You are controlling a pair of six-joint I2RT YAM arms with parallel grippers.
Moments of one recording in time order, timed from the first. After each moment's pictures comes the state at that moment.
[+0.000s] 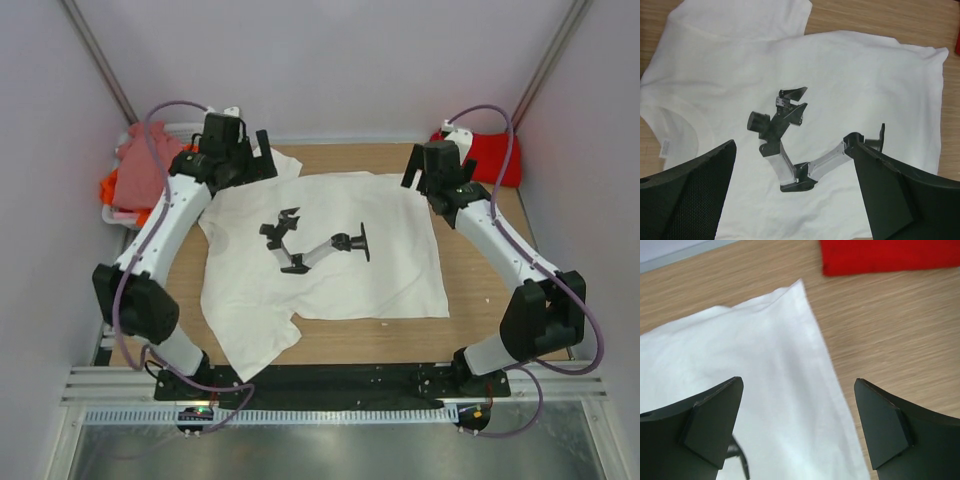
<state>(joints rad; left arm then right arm) -0.30 1.69 1.70 -0.75 -0.04 -0.43 0.26 1.50 1.27 -0.35 0.47 0.37</state>
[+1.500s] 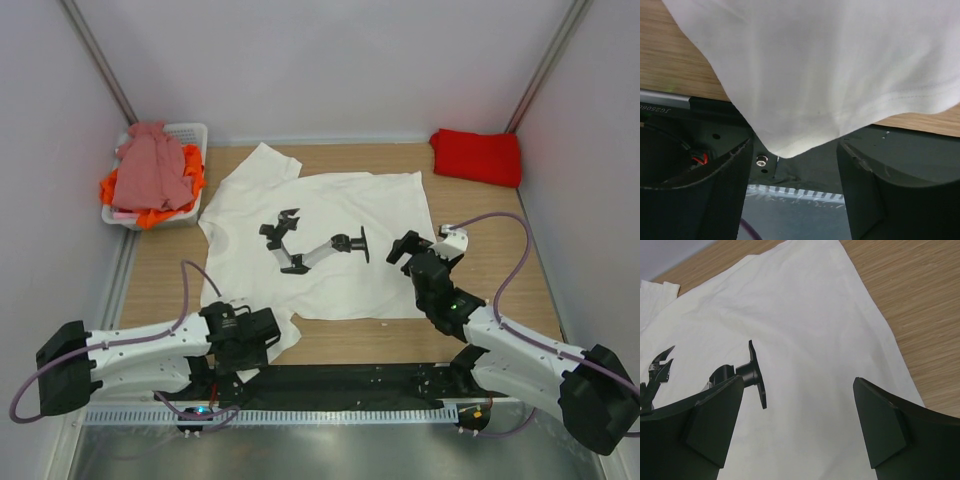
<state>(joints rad) -1.15 0.99 0.54 -1.08 -0.15 -1.34 0.67 0.93 0.36 0.17 0.75 0.69</state>
